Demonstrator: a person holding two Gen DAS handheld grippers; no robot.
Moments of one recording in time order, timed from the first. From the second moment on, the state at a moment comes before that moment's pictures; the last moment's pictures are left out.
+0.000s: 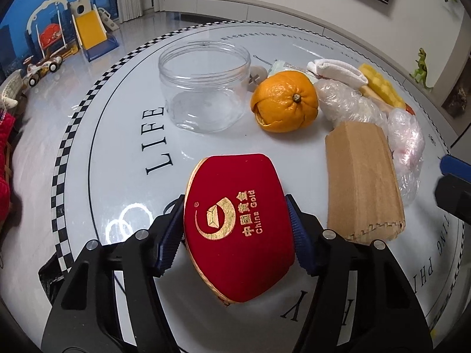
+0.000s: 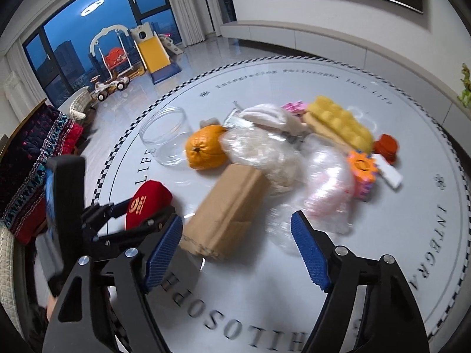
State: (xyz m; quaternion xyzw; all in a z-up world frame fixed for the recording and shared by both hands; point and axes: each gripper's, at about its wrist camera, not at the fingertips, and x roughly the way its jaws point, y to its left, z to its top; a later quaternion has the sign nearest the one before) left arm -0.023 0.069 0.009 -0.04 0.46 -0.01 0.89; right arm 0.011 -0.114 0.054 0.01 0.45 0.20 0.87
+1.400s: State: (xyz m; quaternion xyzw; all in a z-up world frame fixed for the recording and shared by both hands) left arm -0.198 0.213 0.035 -0.13 0.41 0.14 0.89; right arm -0.121 0.063 0.064 -0.06 0.45 0.38 0.81
